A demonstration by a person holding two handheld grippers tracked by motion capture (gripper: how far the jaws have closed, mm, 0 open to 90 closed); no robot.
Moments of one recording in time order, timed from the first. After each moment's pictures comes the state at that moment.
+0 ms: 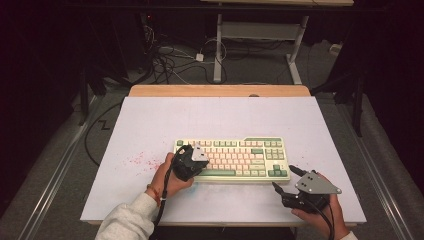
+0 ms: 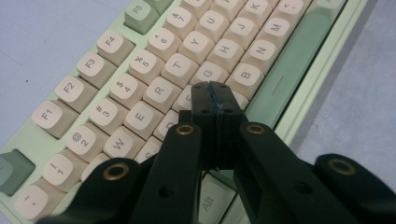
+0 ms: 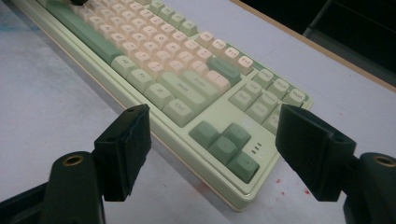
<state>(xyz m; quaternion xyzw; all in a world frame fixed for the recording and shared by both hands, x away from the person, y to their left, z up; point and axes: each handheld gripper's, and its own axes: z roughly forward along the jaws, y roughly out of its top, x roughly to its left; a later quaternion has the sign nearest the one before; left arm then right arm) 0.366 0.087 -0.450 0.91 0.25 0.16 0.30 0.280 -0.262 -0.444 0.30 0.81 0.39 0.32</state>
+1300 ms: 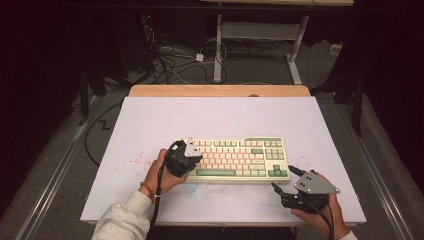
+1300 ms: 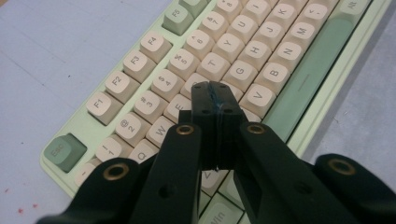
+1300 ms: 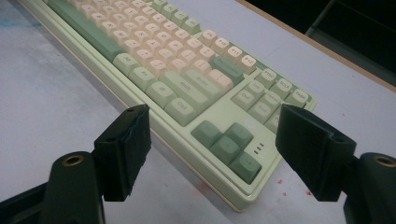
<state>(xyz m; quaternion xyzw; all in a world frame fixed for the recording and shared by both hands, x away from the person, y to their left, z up) 0.369 0.106 -0.436 0.90 0.26 0.18 0.30 0.281 -0.260 -0.444 0.29 0.81 0.39 0.32</state>
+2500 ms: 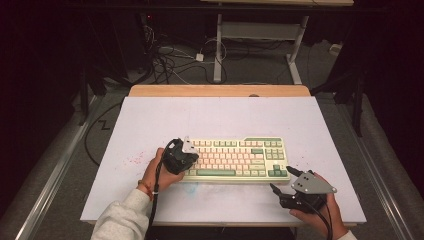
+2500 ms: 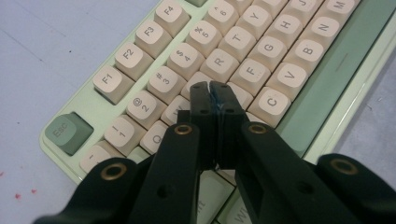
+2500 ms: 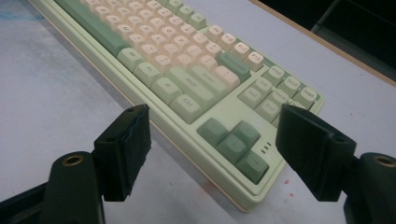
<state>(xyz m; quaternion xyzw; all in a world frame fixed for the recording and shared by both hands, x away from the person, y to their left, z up) 0.382 0.113 -0.447 0.90 0.28 0.16 0.29 0.282 -0.257 -0.447 0.29 0.82 0.38 0.32</state>
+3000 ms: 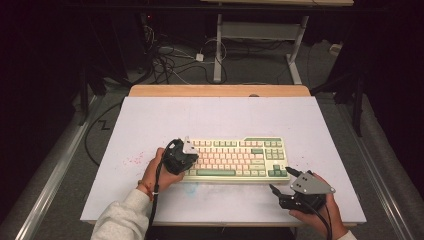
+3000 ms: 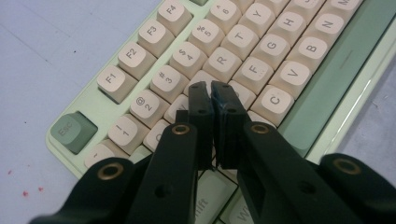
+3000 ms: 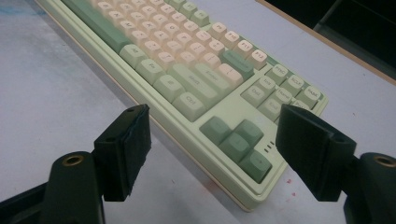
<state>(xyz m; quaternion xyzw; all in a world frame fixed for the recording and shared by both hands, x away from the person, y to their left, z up) 0.380 0.112 -0.447 0.90 0.28 0.17 0.28 0.281 -0.255 -0.448 0.28 0.82 0.38 0.31</state>
